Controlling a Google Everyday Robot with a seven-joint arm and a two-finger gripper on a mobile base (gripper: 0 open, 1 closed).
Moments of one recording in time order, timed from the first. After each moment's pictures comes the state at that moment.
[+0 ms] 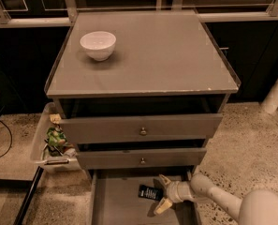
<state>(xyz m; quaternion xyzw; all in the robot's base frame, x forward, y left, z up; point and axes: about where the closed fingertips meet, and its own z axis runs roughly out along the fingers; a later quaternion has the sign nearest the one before) 0.535 -0.128 0.171 -0.55 0.72 0.25 0.34</state>
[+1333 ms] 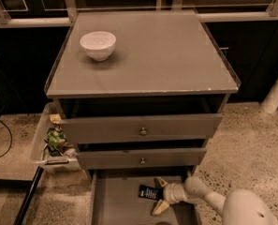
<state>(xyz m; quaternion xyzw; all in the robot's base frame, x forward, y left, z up) 0.548 -0.122 0.112 -0.58 0.71 0.23 0.33</state>
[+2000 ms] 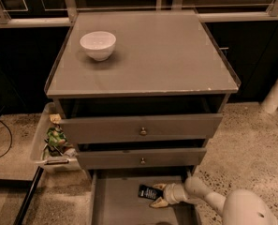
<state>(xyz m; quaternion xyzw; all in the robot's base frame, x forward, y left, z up) 0.548 -0.122 0.112 -0.58 0.71 0.23 0.33</state>
